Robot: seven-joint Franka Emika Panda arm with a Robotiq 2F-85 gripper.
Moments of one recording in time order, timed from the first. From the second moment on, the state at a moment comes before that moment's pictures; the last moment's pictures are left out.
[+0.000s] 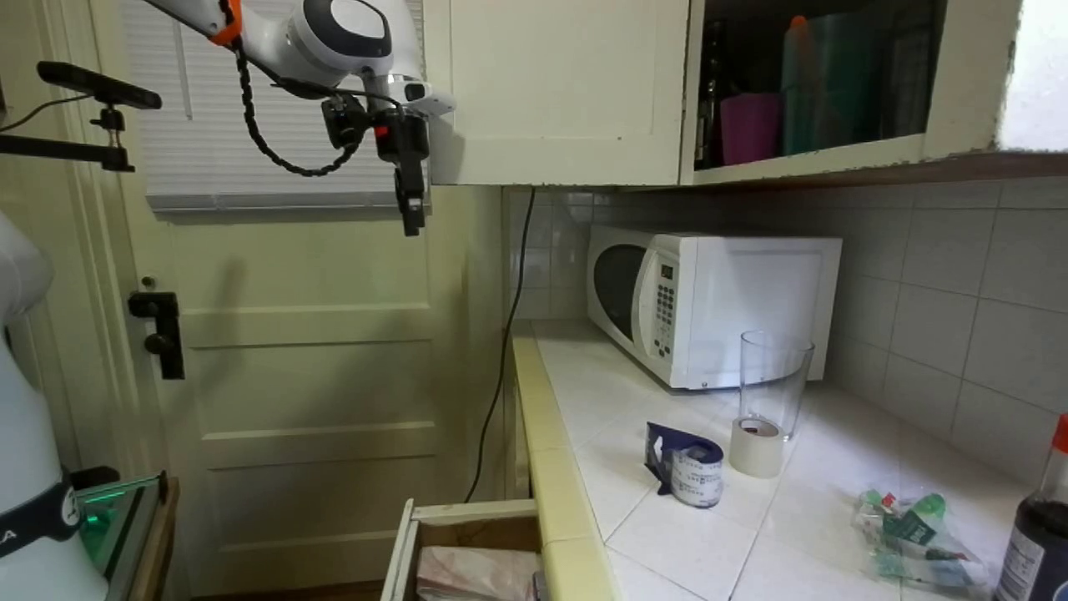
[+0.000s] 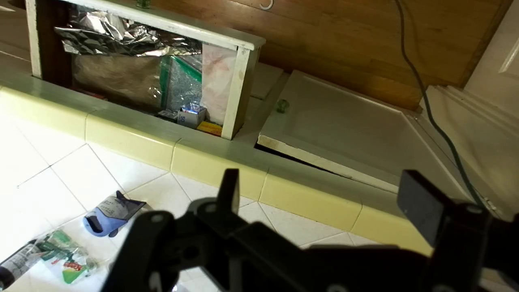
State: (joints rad) arm -0.02 -0.38 0.31 -2.21 -0.12 1.84 0.50
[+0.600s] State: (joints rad) arm 0.00 -0.38 0.31 -2.20 -0.12 1.86 0.49
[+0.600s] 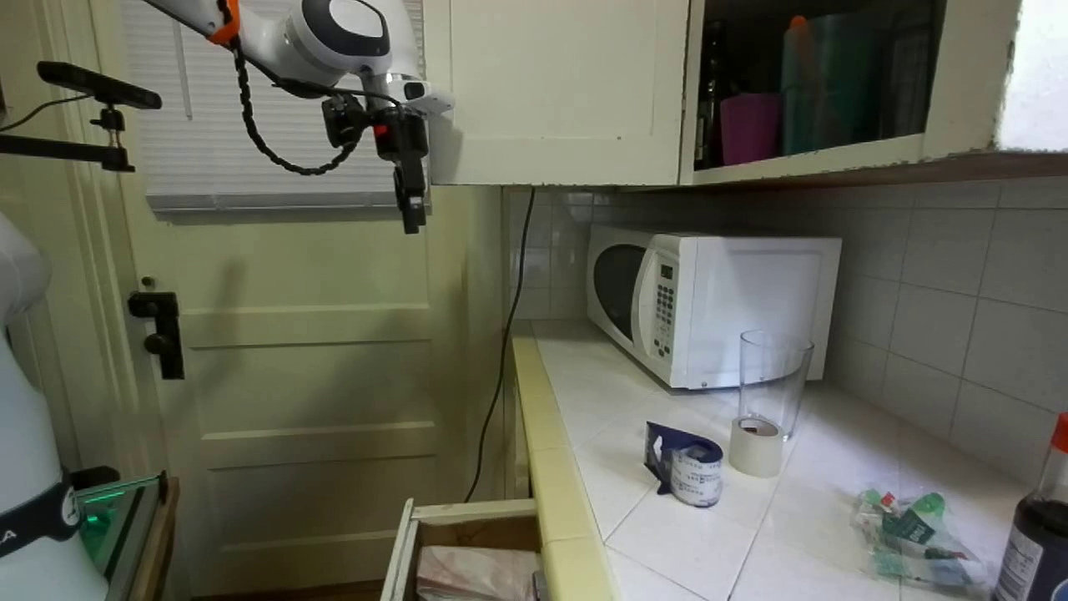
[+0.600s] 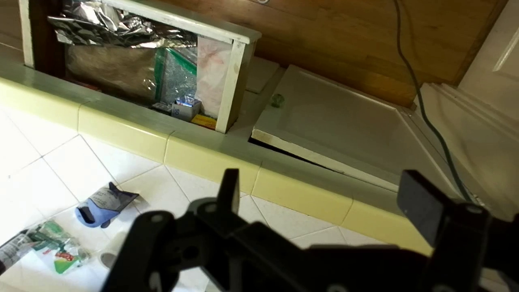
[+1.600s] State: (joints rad) arm 0.19 -0.61 0.42 -2.40 -0.04 1.76 0.80
